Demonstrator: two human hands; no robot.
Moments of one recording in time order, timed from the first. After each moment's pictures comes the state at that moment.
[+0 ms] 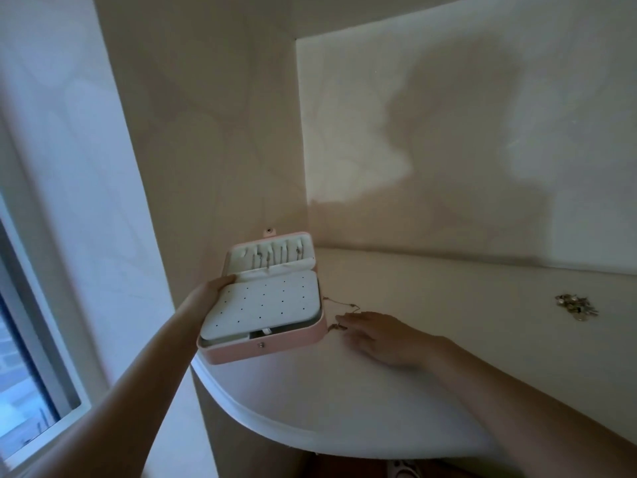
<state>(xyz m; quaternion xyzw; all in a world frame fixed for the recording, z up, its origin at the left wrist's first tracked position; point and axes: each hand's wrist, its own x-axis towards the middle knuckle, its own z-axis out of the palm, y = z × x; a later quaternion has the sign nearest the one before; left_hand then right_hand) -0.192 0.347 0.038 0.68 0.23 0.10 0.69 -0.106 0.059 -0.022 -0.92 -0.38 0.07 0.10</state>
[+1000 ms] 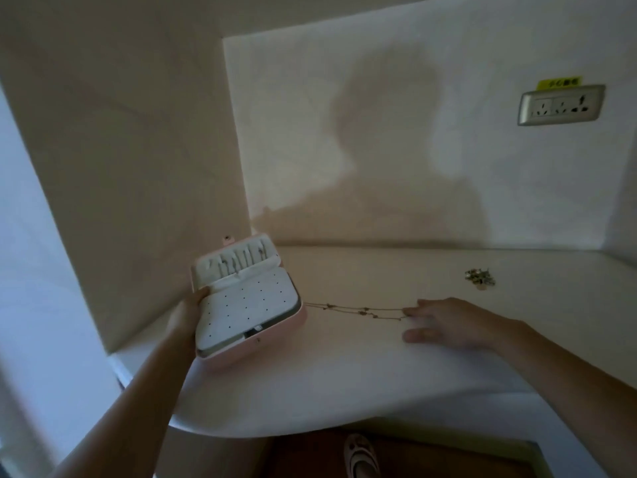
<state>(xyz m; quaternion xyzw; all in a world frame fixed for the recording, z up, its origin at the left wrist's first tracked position) -0.177 0.263 0.003 0.59 0.19 0.18 0.76 -0.140 -0.128 -0.006 -0.98 -0.17 0.07 0.12</state>
